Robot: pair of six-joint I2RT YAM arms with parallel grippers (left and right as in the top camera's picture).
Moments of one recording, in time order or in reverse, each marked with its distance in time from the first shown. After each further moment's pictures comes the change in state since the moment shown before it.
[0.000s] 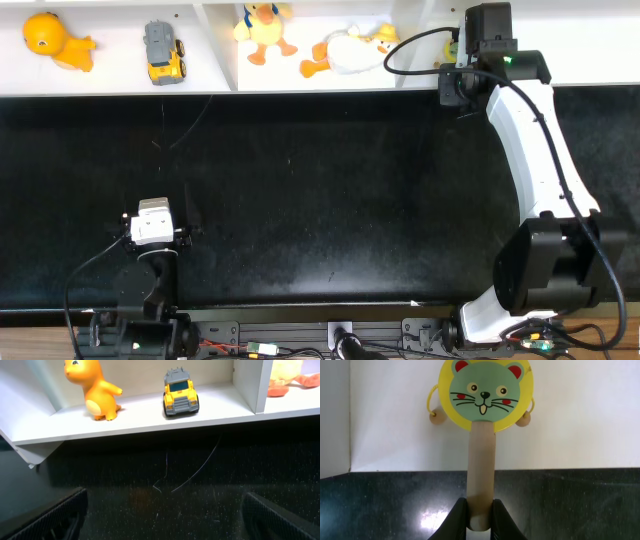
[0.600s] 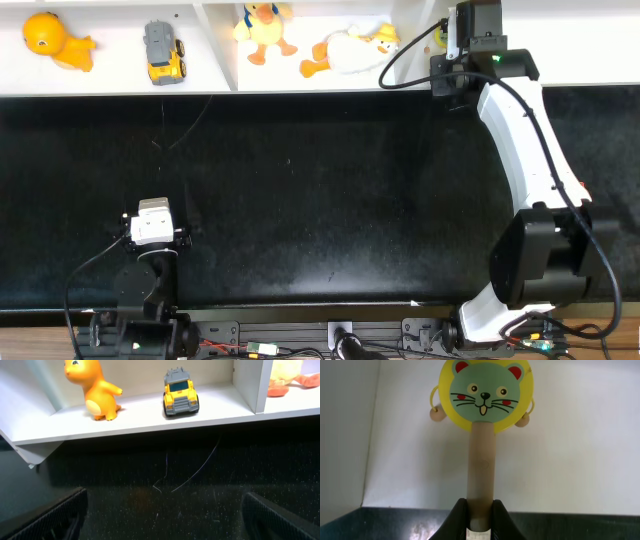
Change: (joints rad) left arm 0.000 0.000 0.000 0.000 0.000 0.000; right arm 0.024 0.033 0.000 0.133 0.003 -0.058
